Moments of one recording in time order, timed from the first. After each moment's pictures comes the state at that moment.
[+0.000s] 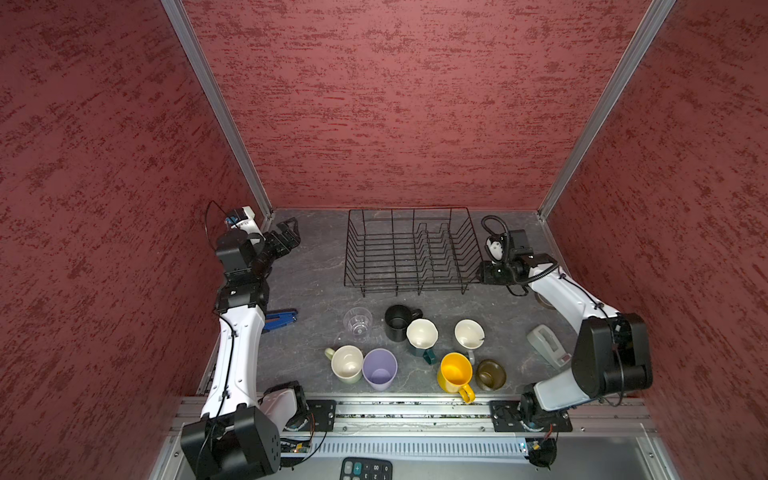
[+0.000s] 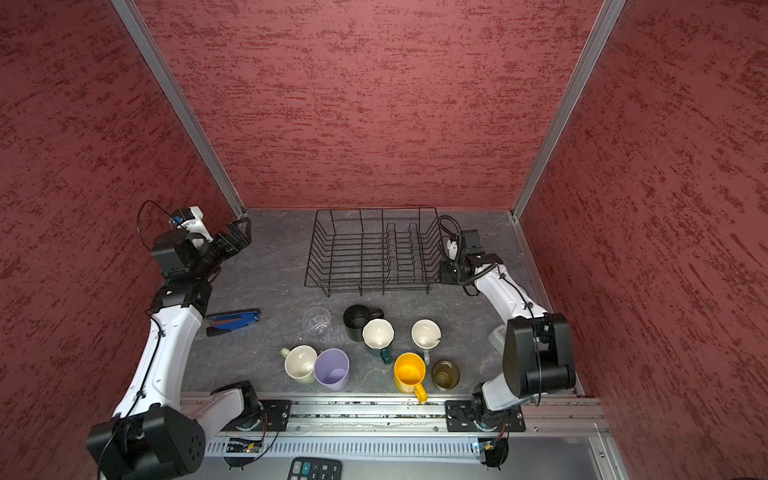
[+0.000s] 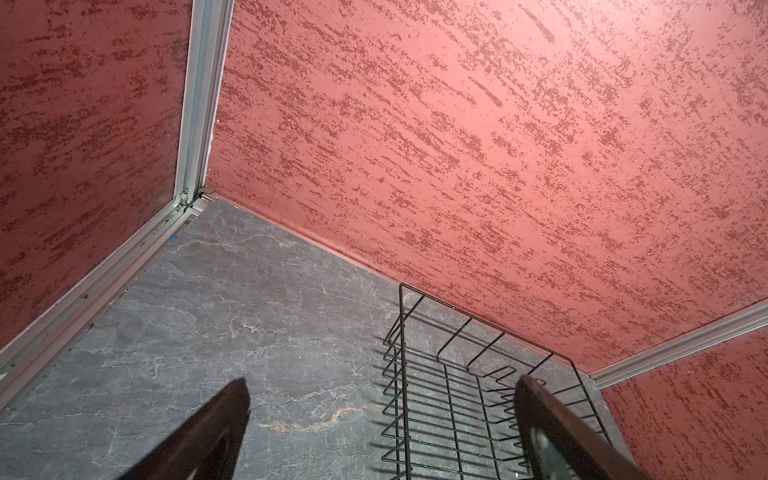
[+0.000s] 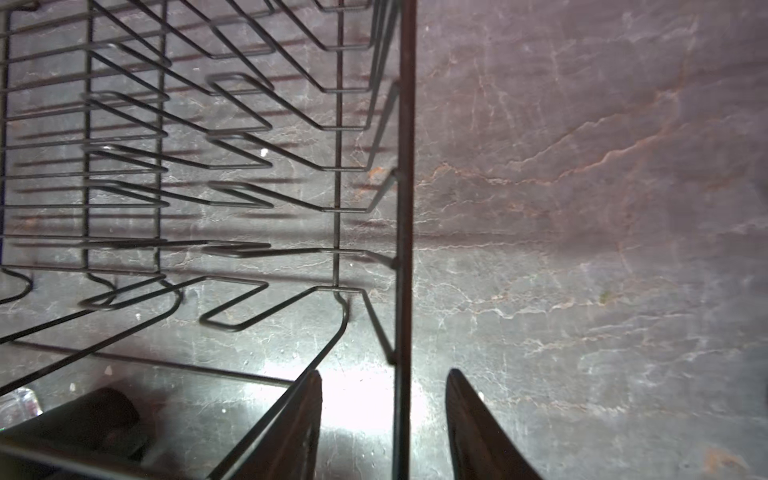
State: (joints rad) left arm 0.27 1.06 0.95 -0.10 0.33 -0.47; right arm 0.11 1.51 1.10 -0.62 -0.17 0.17
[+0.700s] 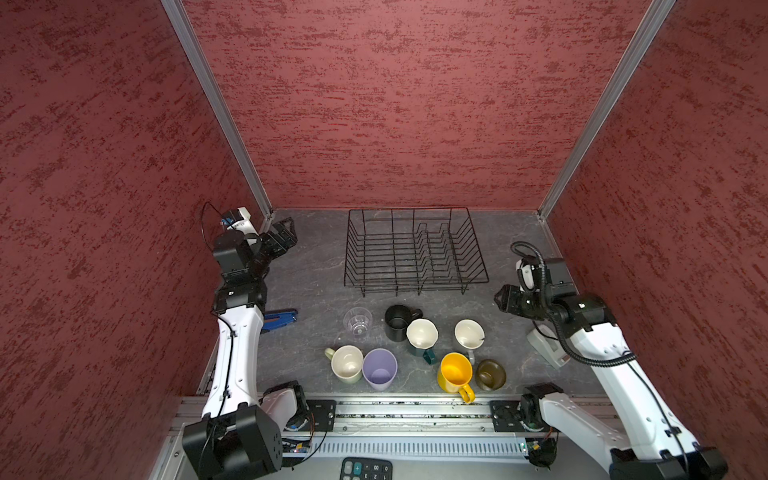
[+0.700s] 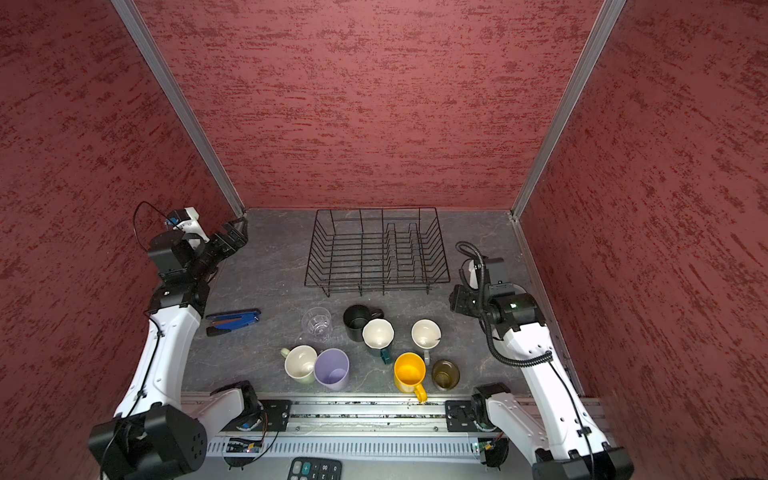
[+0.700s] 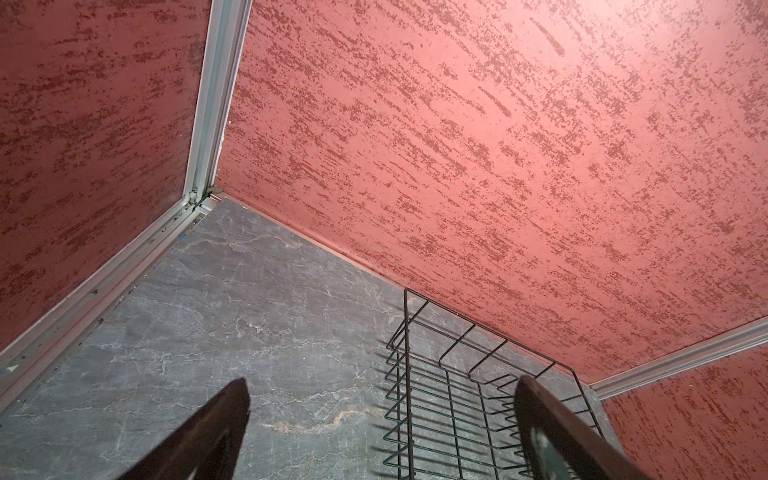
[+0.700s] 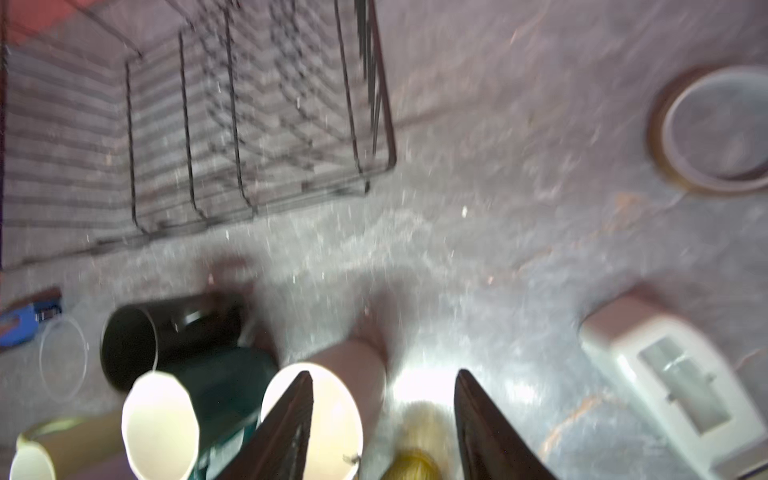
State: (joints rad) left arm 0.30 1.06 0.95 -0.10 0.34 -0.49; right arm 0.21 0.94 0.96 -1.01 -0.13 0.42
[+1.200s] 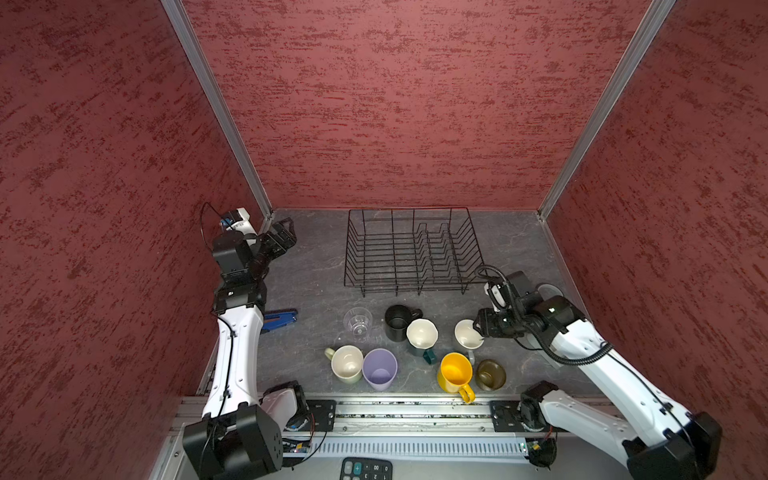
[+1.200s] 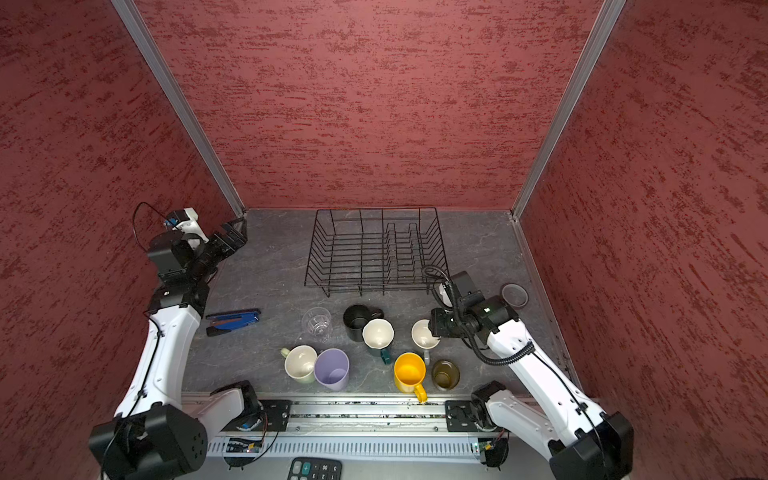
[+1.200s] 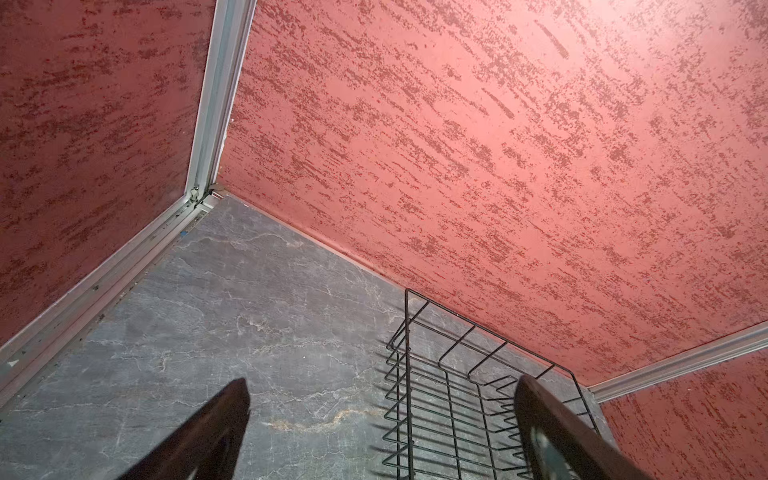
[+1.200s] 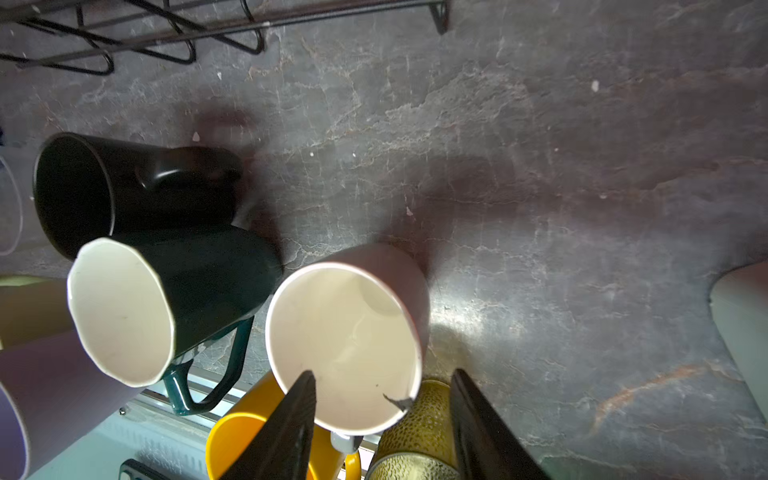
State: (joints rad) left arm 0.30 1.06 0.95 -0.10 0.34 -0.50; right arm 0.47 1.01 0.87 -1.03 -0.13 0.47
